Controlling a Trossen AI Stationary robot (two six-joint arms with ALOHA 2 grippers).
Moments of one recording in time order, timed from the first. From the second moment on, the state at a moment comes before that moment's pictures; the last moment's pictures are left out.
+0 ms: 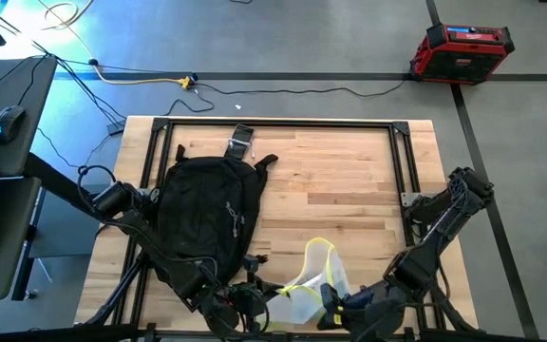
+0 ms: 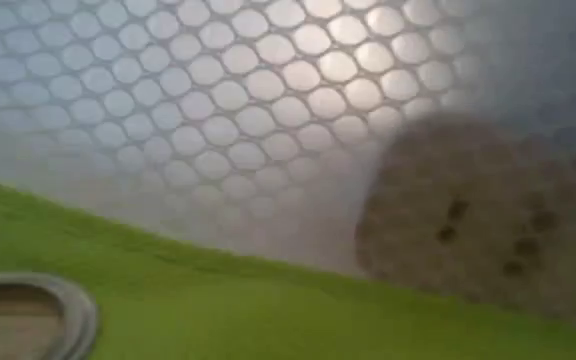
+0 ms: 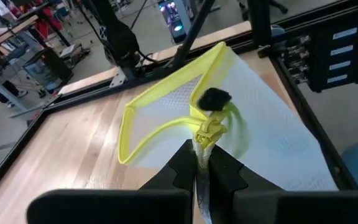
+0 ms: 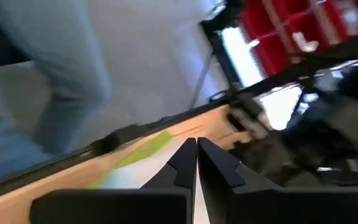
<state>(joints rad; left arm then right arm) -0.75 1.90 1.42 -0.05 -0.89 -0.03 0.83 1.66 1.44 -0.38 0.27 -0.65</state>
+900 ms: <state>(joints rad) -0.77 1.90 1.42 0.00 -0.92 0.00 0.77 1.82 1.44 -0.20 0.55 -0.37</state>
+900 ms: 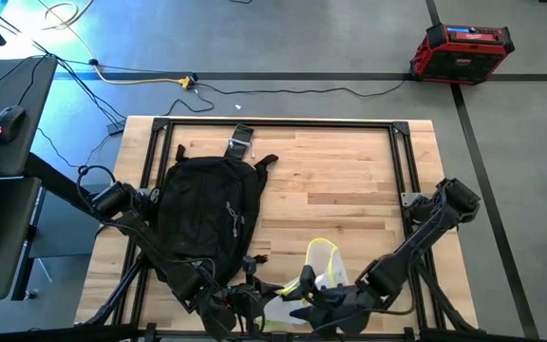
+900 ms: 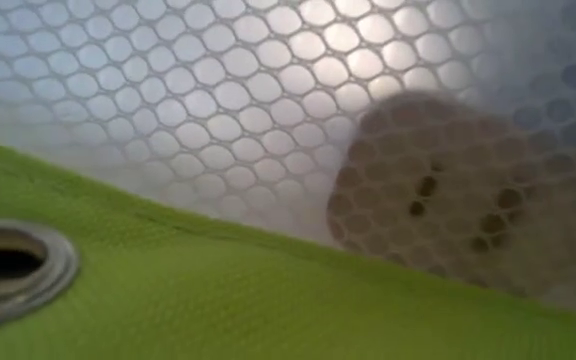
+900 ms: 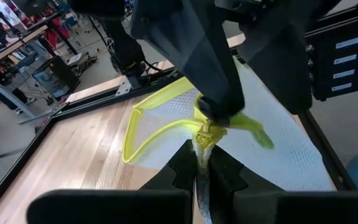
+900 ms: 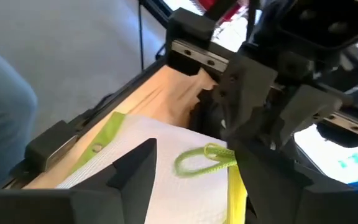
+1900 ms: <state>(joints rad) -0.77 1.90 1.42 0.00 -0.91 -0.01 0.80 1.80 1.44 -0.27 0.59 -0.31</state>
